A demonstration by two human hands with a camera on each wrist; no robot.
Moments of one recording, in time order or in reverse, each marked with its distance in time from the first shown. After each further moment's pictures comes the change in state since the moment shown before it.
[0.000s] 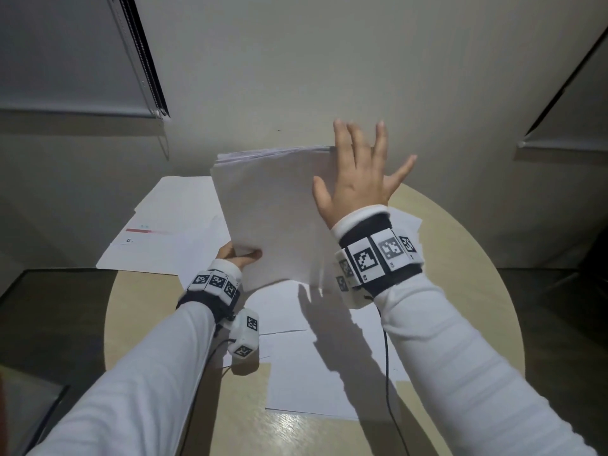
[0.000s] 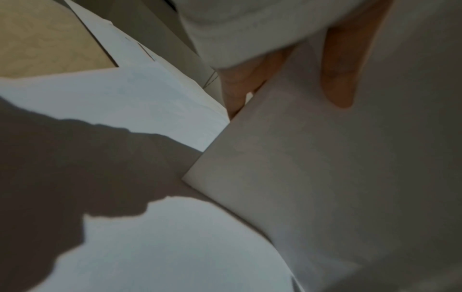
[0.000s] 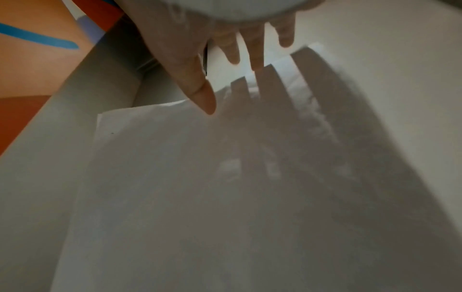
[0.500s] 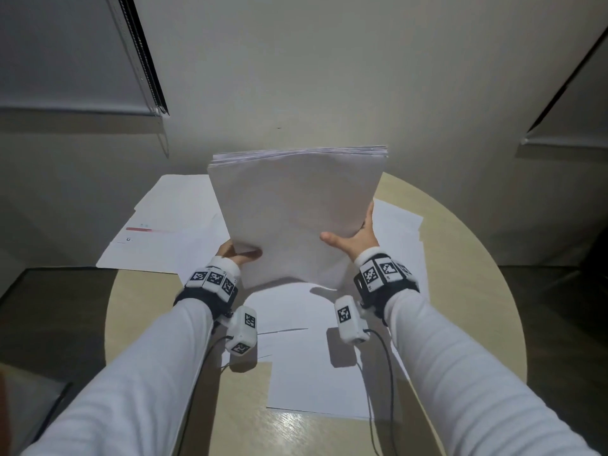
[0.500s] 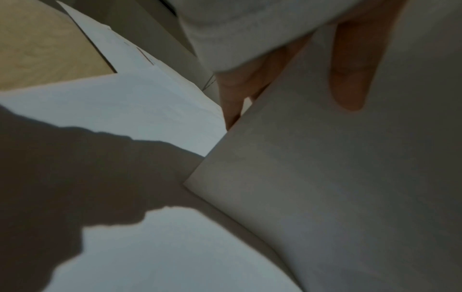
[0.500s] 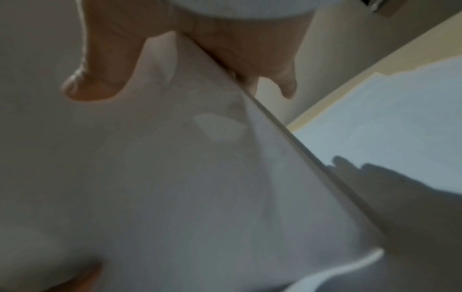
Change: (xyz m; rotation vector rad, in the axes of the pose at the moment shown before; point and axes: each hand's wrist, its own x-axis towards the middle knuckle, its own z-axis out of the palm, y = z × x) left_hand 0.007 -0.001 -0.008 -0.026 -0.097 0.000; right_hand -0.051 0.058 0.064 0.944 -0.536 0.679
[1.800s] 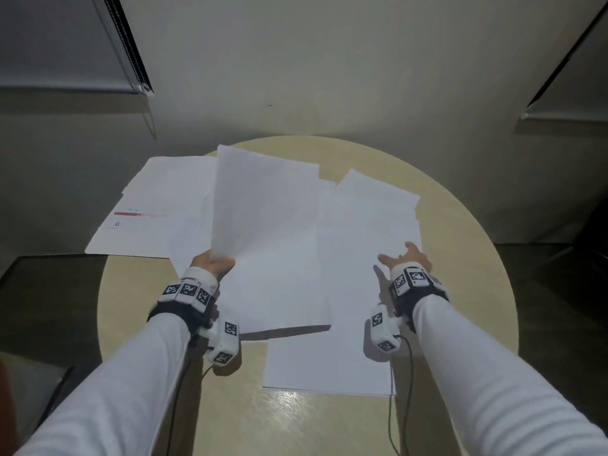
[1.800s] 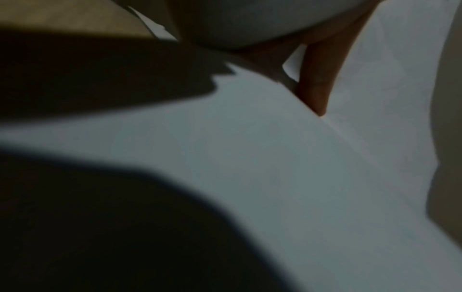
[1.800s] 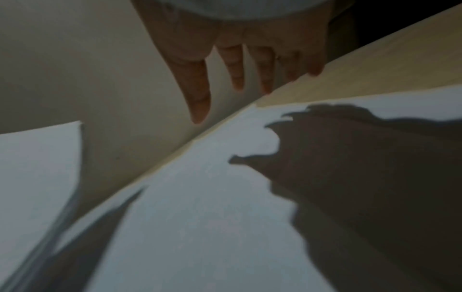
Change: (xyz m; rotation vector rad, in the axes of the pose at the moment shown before) left_hand -0.026 -0.037 -0.023 0.236 0.156 -0.169; right_hand 0.009 0.106 -0.075 -0.569 0.224 0.529
